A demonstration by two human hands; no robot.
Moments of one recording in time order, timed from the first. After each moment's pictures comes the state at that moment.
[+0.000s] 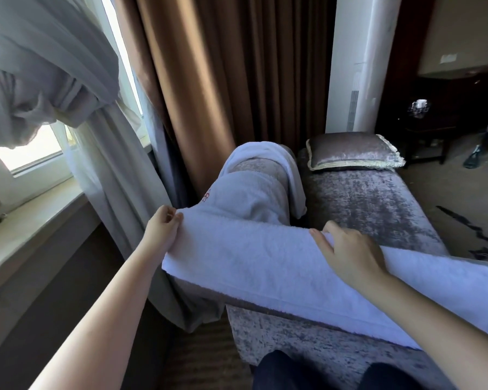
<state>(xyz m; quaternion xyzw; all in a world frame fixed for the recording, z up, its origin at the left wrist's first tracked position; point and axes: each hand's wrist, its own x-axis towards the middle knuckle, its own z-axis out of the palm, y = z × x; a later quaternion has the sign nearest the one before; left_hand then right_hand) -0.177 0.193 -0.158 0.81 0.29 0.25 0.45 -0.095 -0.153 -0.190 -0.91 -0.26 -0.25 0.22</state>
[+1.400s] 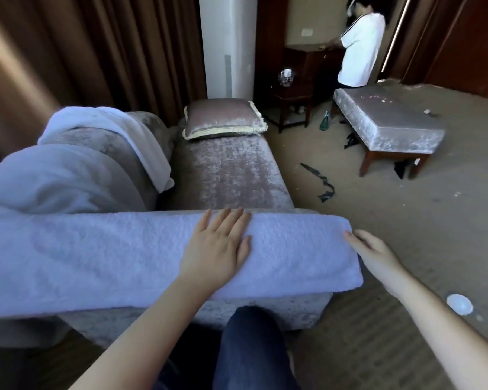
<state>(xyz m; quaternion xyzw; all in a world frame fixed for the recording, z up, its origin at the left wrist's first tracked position) -0.107 -0.216 -0.245 0.94 -0.21 0.28 0.01 -0.104 -0.526 -0.250 -0.83 0.08 0.01 0.55</state>
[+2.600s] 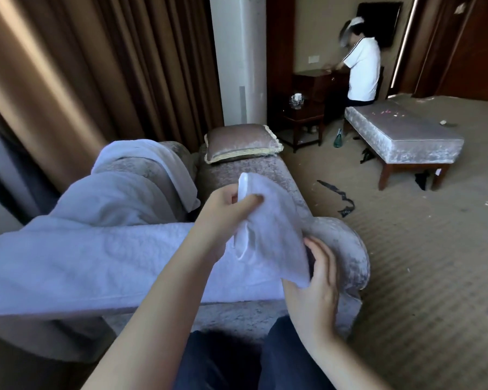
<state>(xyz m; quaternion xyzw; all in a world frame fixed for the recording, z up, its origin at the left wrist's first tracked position) -0.152 -0.193 -0.112 0.77 -0.06 0.02 0.64 -0.188 -0.337 -0.258 -0.78 -0.02 -0.44 0.45</state>
